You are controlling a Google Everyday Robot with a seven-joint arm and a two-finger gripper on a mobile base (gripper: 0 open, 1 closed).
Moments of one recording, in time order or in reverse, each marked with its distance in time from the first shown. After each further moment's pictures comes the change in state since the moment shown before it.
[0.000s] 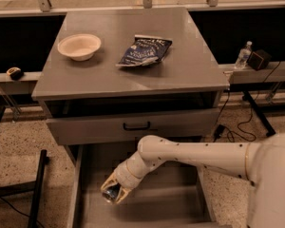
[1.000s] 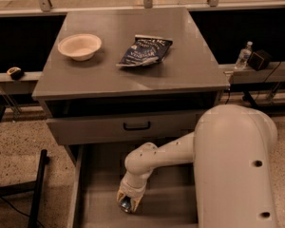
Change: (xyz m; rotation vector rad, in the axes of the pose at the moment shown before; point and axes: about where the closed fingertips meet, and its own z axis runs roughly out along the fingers) arm 0.058 0.089 0.036 -0.368 0.230 0.002
